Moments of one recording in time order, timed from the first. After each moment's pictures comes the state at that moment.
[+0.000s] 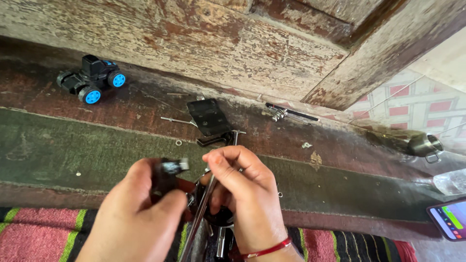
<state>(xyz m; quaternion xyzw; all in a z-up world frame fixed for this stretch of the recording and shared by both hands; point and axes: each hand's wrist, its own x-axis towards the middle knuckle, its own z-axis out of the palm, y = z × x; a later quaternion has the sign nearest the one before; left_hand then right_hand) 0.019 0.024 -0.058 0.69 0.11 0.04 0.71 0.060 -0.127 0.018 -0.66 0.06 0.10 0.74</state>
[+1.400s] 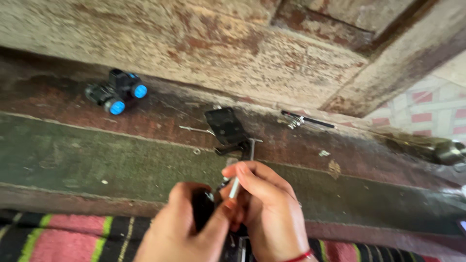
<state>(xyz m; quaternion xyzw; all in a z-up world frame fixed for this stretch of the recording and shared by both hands) 0.016 -0.002 -0.066 0.78 0.11 0.07 0.61 0.063 -0.133 0.007 -0.58 0.06 0.14 0.80</state>
